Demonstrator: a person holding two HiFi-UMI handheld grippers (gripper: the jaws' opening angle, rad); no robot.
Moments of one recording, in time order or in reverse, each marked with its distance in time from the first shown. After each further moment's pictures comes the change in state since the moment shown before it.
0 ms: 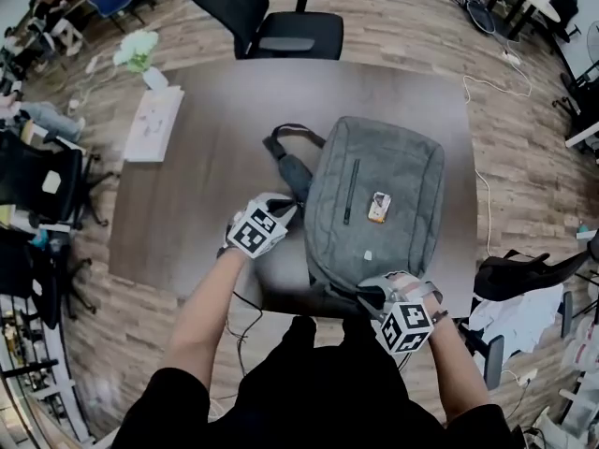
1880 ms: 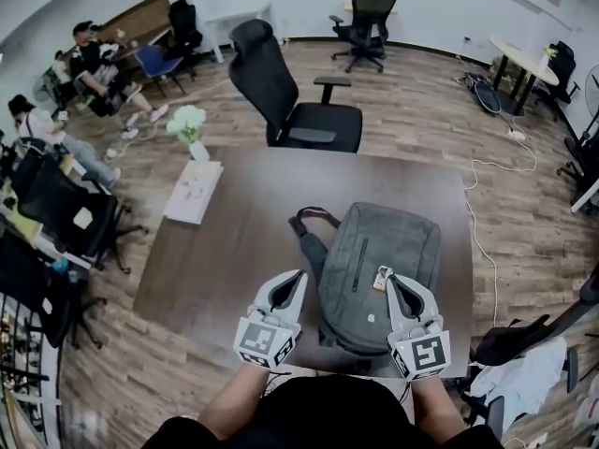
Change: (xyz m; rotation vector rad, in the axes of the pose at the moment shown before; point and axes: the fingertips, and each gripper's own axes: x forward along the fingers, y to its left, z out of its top) left arm -0.193 -0.057 0.149 -0.249 -0.728 0.402; right arm -0.183 -0.181 0.067 0.586 -0.744 -0.820
